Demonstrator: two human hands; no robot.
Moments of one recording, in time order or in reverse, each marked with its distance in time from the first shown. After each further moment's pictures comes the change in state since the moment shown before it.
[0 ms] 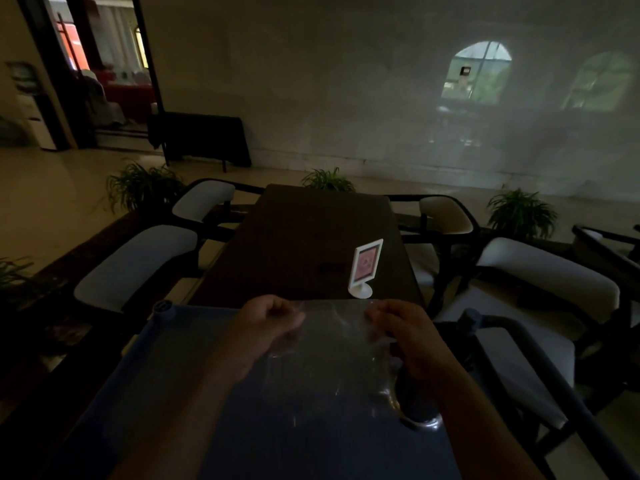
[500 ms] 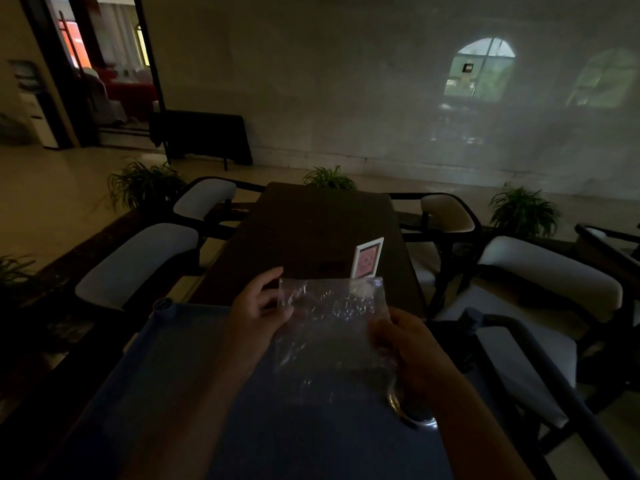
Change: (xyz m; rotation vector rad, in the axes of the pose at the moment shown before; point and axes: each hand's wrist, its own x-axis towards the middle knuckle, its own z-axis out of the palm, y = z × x) left_hand -0.002 0.001 0.008 -0.083 0.169 0.200; right_hand -0.007 0.016 0.001 0.106 -0.004 0.042
